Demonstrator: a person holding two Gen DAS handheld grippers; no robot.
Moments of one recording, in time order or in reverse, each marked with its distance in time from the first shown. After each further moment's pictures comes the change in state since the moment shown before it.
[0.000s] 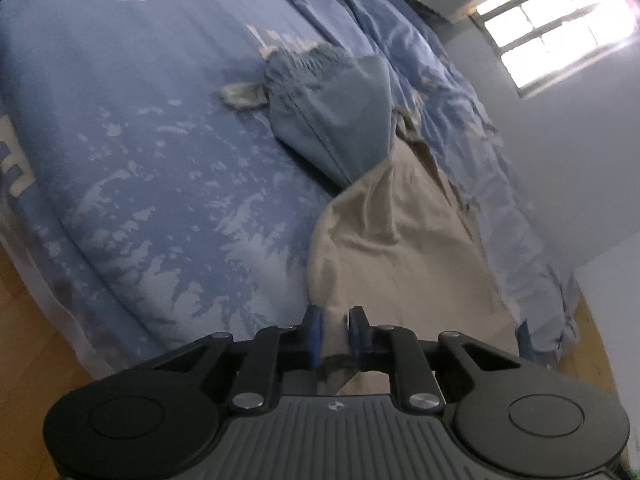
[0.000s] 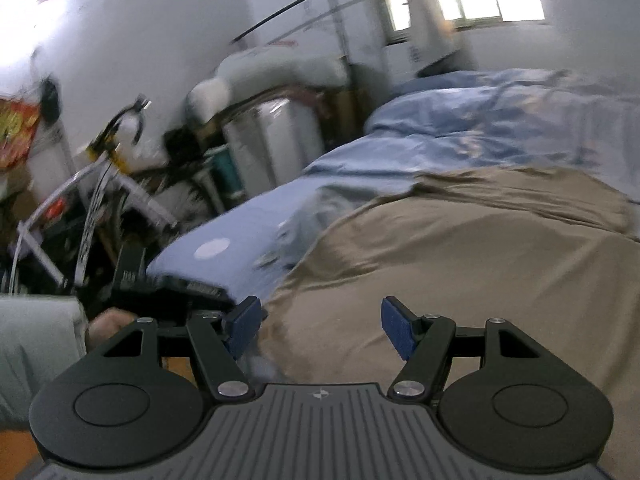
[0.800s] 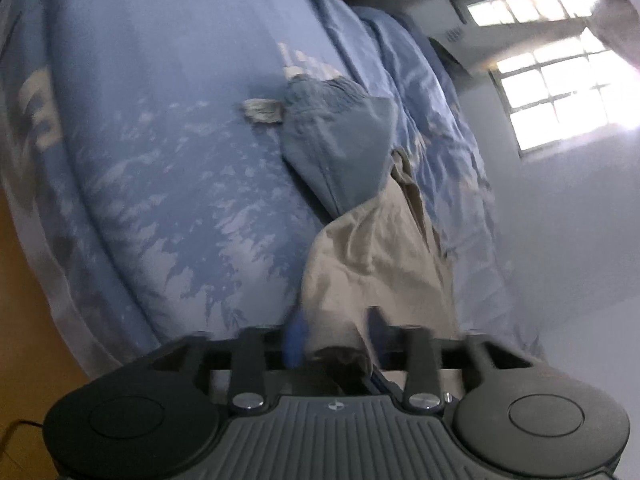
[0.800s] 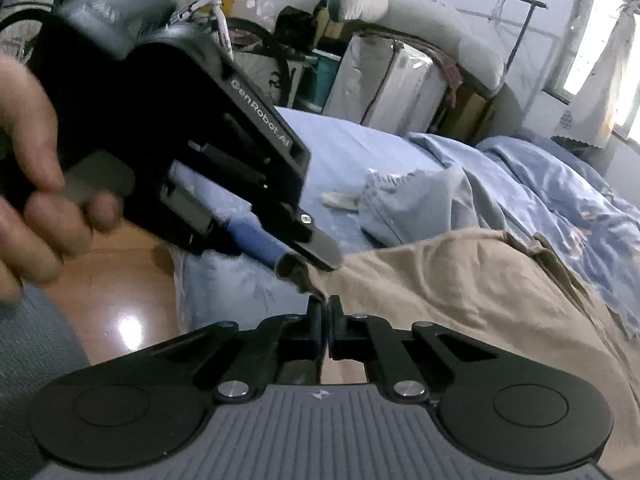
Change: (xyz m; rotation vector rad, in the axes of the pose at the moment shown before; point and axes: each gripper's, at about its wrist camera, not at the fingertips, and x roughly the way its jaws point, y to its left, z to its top) left arm -0.013 0.006 -0.001 -0.215 -0.073 -0.079; right arm 0.187 0.100 -0.050 -0.640 0.133 0.002
